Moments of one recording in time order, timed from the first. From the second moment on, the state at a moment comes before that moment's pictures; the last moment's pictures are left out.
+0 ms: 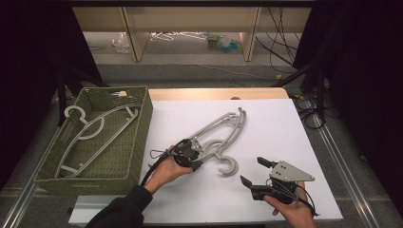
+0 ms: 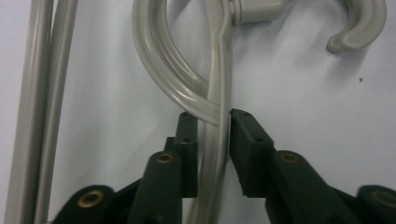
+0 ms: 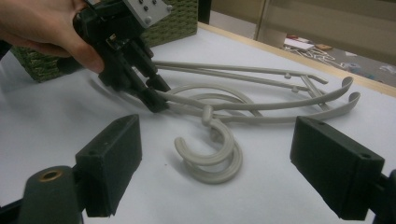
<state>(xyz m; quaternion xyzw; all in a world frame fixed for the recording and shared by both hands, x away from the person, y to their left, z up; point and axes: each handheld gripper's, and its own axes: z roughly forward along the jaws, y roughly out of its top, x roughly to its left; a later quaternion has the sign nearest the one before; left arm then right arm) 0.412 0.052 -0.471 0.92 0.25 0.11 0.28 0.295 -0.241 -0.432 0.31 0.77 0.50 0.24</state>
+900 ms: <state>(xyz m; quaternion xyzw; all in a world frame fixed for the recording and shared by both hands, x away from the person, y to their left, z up) 0.419 0.089 -0.424 0.82 0.33 0.05 0.46 0.295 -0.241 -0.431 0.31 0.77 0.50 0.24</state>
